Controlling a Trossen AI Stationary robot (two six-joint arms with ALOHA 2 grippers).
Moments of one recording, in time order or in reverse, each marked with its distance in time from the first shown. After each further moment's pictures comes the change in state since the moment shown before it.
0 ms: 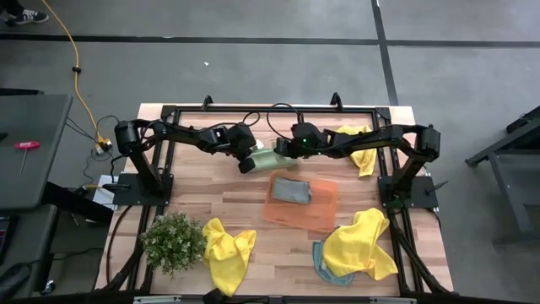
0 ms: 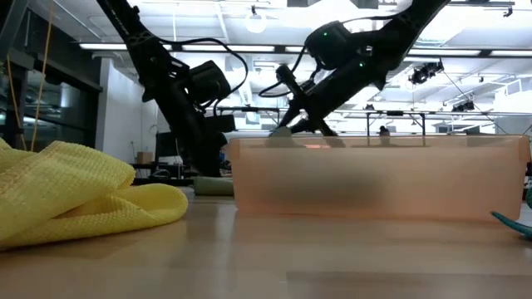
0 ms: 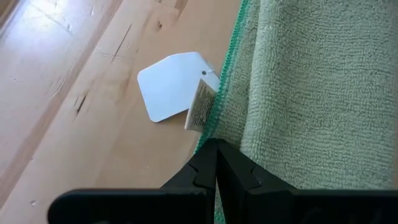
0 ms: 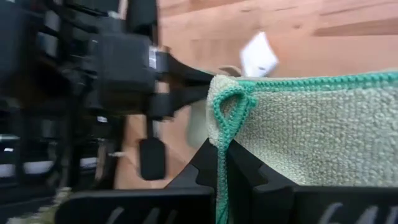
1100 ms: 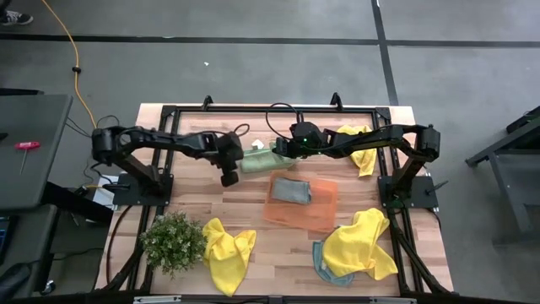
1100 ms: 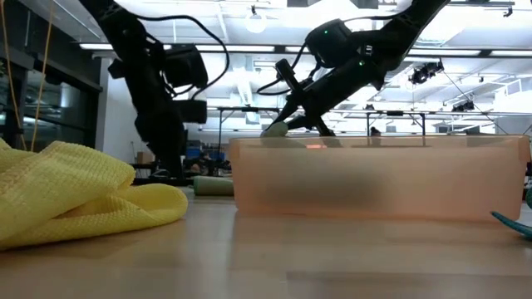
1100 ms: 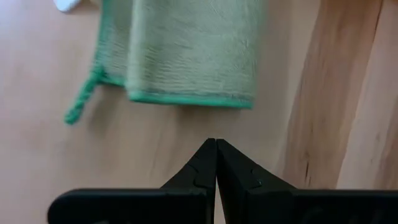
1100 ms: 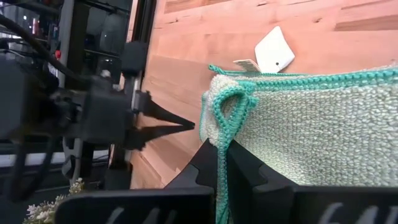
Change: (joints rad) left arm -0.089 -0.213 -0.097 -0.295 0.112 -0.008; right arm -0.001 0.001 0.000 0.031 -0.038 -0.006
